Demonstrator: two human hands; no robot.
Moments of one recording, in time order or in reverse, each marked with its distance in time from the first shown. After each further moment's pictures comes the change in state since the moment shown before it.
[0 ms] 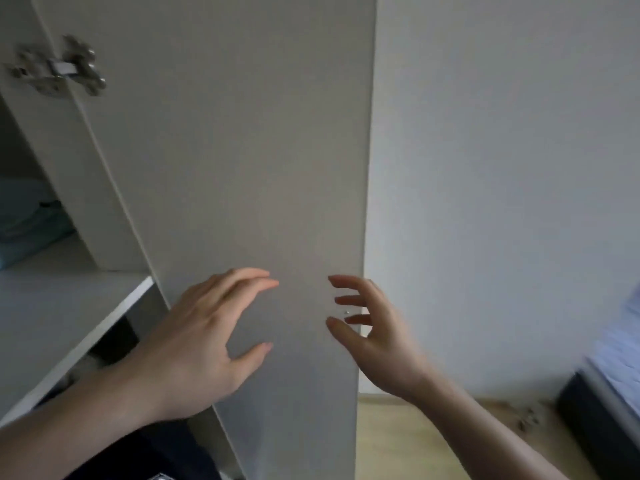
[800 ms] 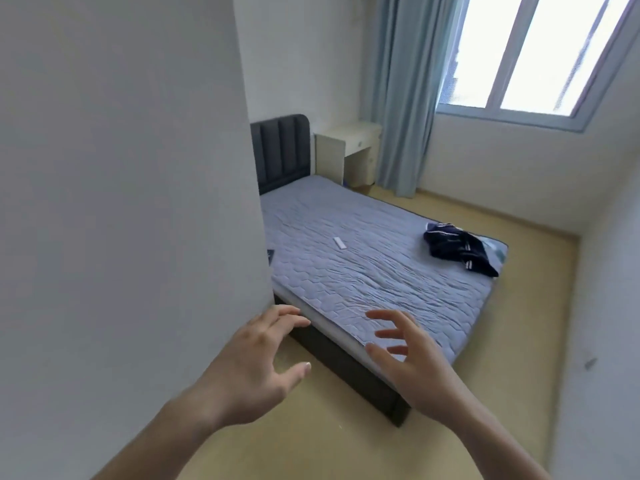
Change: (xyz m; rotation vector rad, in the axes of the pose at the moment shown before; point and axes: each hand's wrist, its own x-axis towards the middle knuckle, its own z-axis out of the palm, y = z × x) left_hand 0.201 0.605 0.290 -0.568 -0.450 0.715; right_hand -0.423 0.125 -0.510 -0.359 0.740 0.734
